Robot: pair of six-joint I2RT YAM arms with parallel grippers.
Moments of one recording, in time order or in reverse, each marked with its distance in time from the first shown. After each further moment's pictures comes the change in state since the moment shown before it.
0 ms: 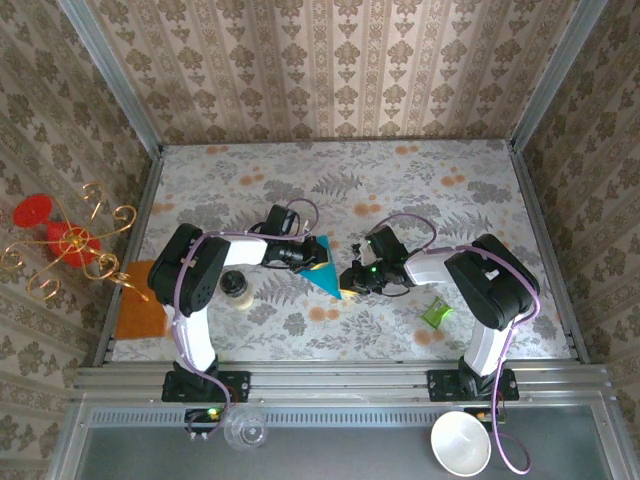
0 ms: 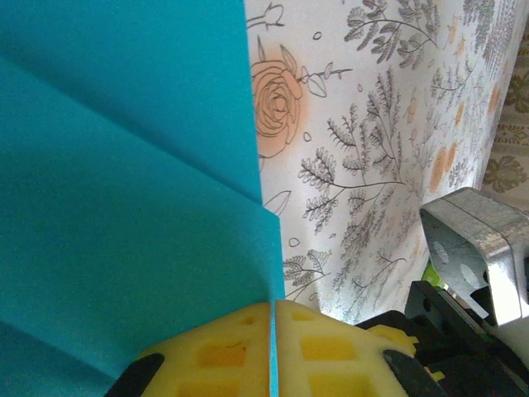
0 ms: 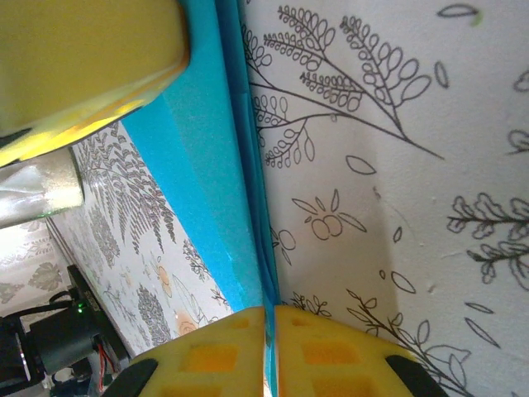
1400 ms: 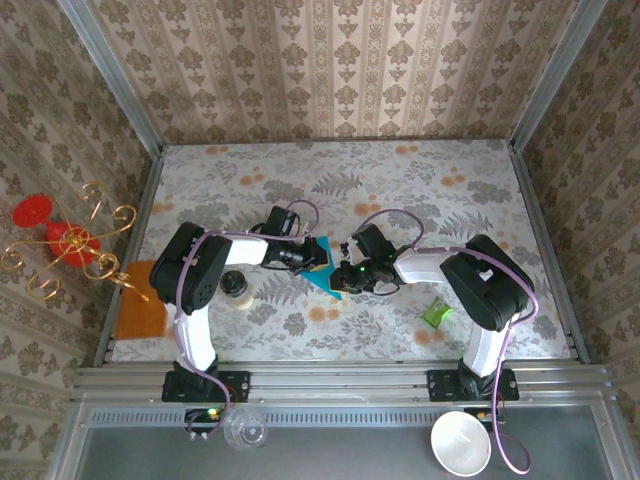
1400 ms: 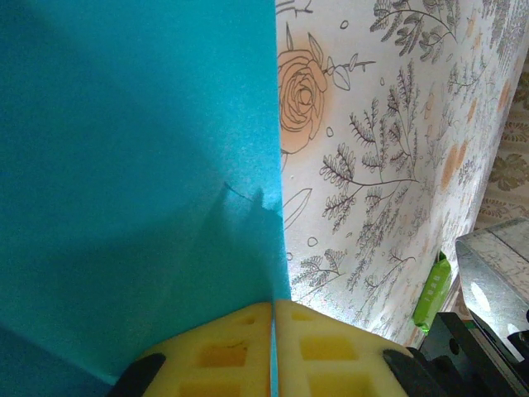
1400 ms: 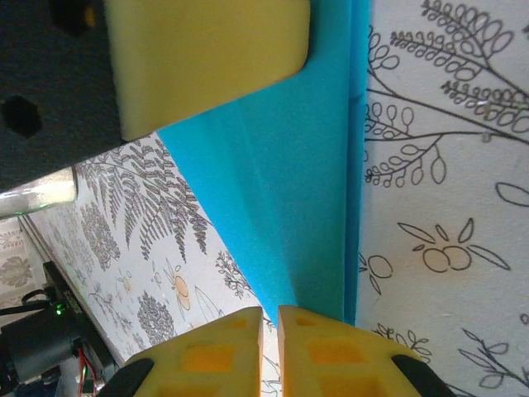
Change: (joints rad) left arm 0.000 0.016 0.002 -0.005 0.008 0.004; right arm 0.071 0.011 0.086 -0.079 0.073 -0.026
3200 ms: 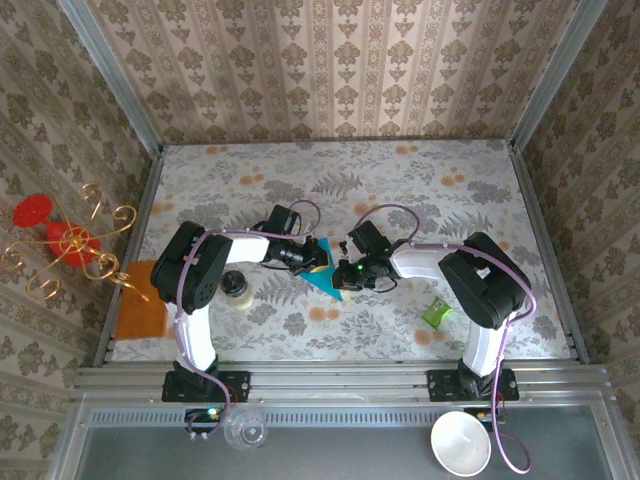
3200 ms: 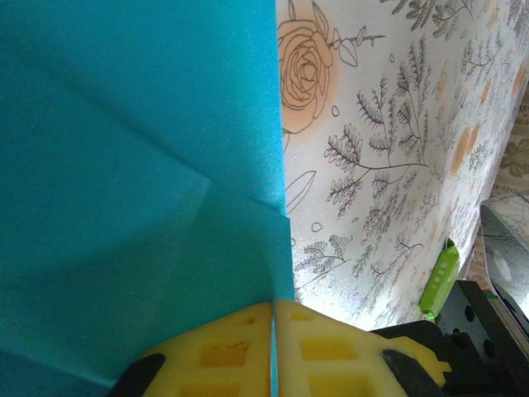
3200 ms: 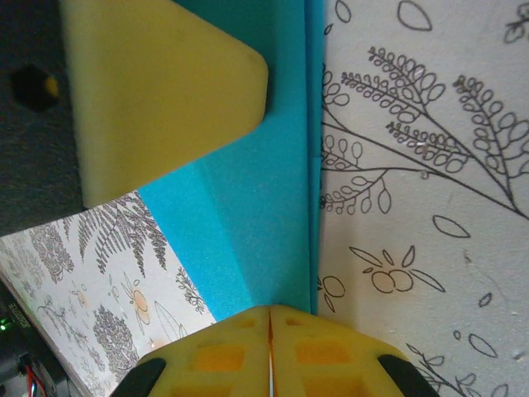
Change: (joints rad) left arm 0.000 0.006 0.033 -0.085 0.011 0.041; right arm 0.008 0.022 0.073 -0.139 0.085 -0.092
